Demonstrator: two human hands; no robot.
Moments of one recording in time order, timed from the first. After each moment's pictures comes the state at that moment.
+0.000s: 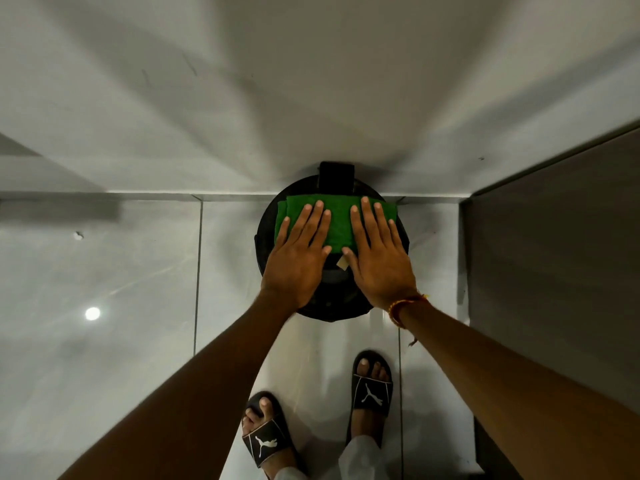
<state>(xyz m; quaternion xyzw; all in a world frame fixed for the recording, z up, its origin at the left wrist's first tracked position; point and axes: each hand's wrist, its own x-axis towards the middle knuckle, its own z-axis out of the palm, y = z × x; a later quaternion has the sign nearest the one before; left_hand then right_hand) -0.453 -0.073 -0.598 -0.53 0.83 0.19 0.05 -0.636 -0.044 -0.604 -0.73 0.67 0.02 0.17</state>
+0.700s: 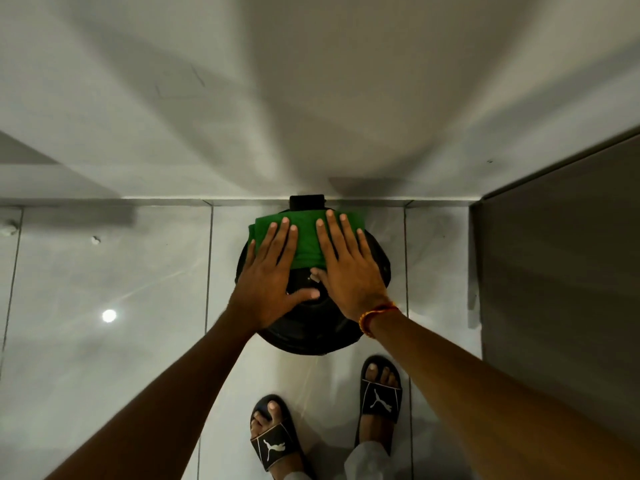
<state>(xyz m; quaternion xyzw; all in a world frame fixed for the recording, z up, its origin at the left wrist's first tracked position) -0.387 -0.057 -0.597 -0.54 0.80 0.25 0.04 -0.579 -0.046 -0.599 -0.76 0.62 0.04 0.19</state>
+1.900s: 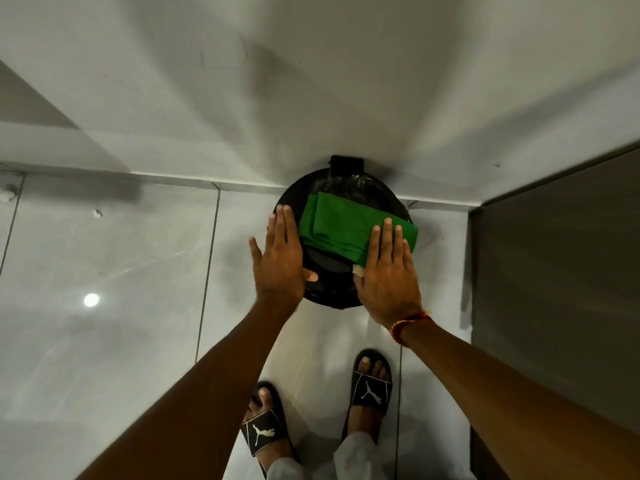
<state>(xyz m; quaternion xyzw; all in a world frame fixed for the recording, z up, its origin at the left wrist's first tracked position) -0.416 -0.039 -0.567 -0.68 0.69 0.24 0.06 -0.604 -0.006 -0.573 -0.71 0.67 0.15 0.14</state>
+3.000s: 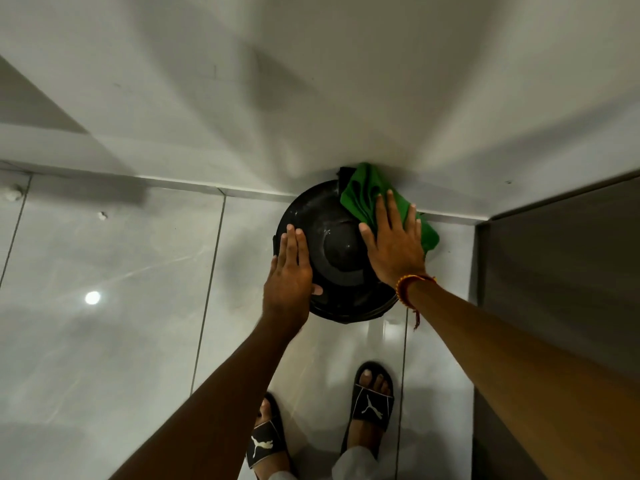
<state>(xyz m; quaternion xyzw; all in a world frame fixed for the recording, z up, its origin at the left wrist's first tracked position) -0.413 -0.031 -0.586 -0.66 0.70 0.29 0.03 -0.611 -0.091 -0.588 -0.66 0.72 0.04 0.23</state>
